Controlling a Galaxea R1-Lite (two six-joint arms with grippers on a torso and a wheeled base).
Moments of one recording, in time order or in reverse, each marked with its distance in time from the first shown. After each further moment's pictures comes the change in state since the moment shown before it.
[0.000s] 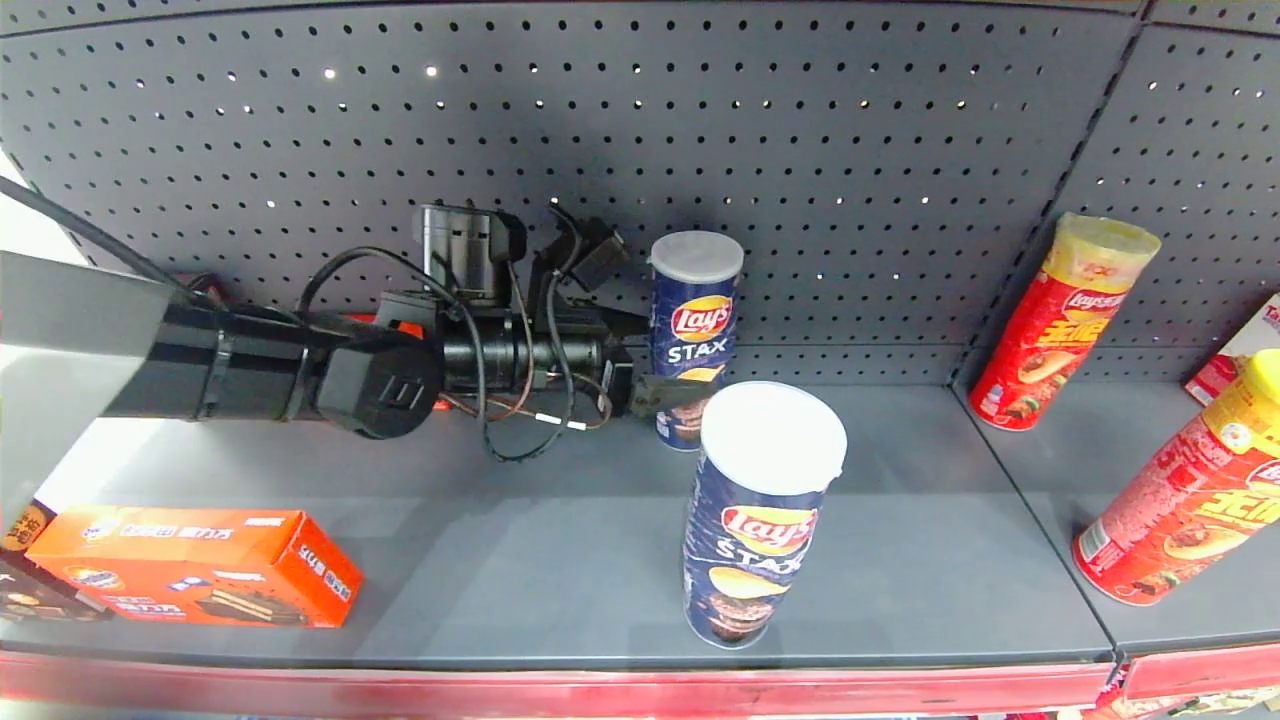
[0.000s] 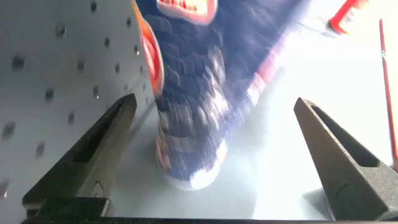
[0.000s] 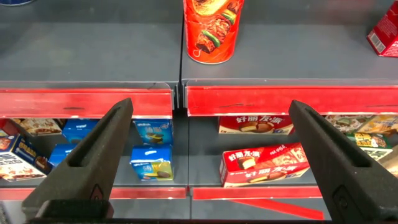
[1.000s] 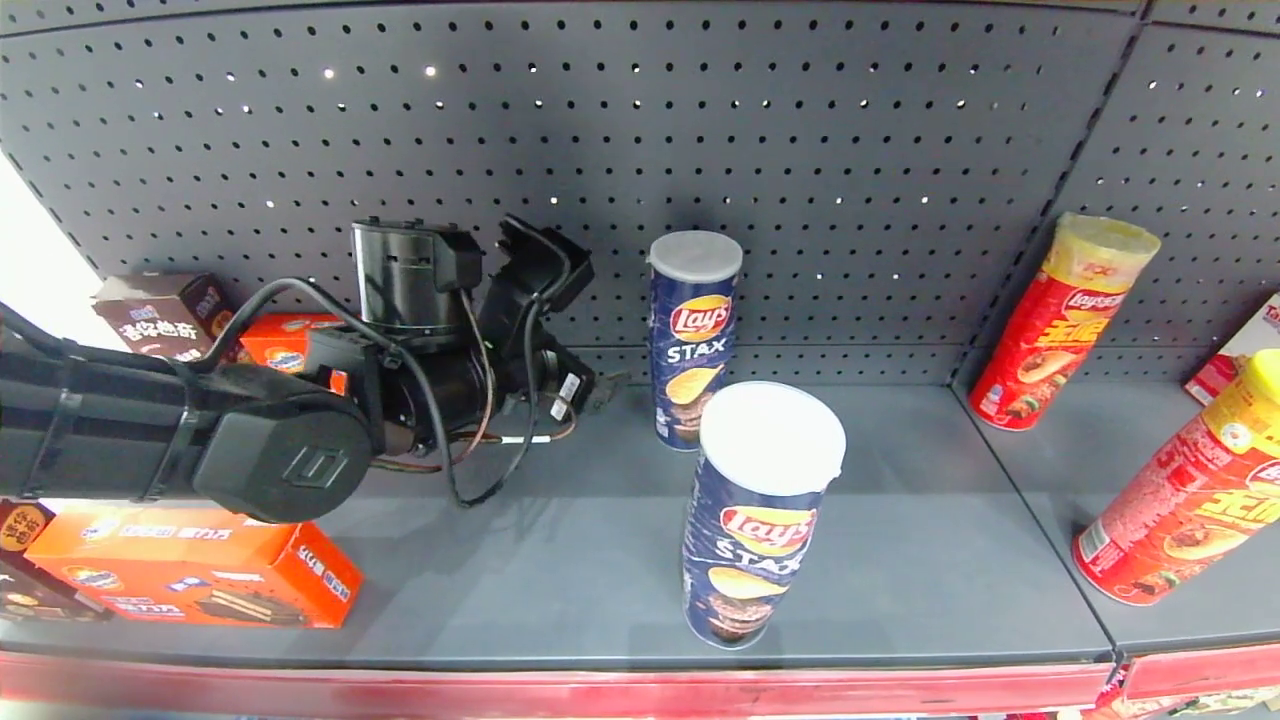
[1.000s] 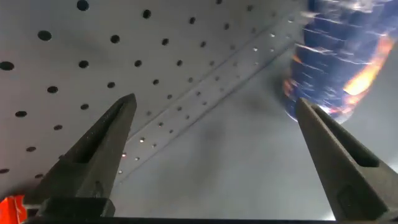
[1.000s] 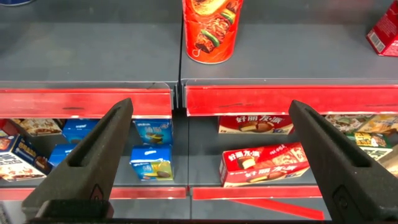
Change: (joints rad) left arm -0.051 -0.160 0.282 -0.182 0.720 0.133; right arm 0.000 0.000 0.000 0.000 0.000 0.000
